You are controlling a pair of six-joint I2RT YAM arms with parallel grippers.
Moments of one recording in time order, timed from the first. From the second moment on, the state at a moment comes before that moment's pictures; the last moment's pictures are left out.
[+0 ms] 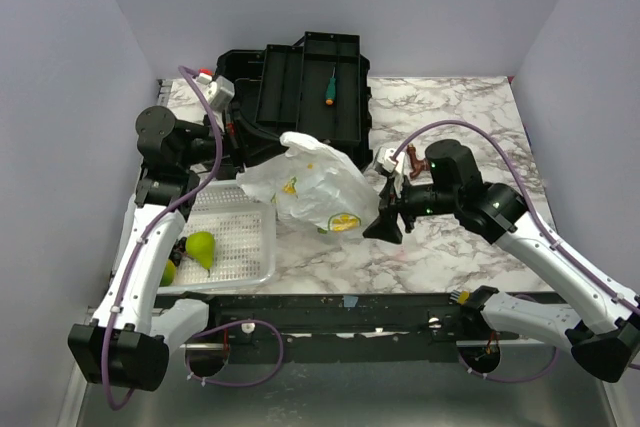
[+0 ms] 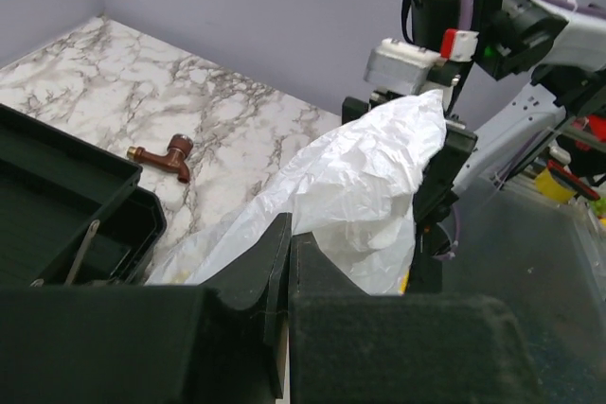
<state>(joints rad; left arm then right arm) -0.15 1.03 1.06 0.18 1.18 -0.49 0.69 1.03 1.07 -0.64 -0.62 -0.17</state>
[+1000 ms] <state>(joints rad) -0.11 0.68 0.93 -0.03 0.74 -0.07 0.44 1.00 1.05 -0.01 -0.80 0.91</state>
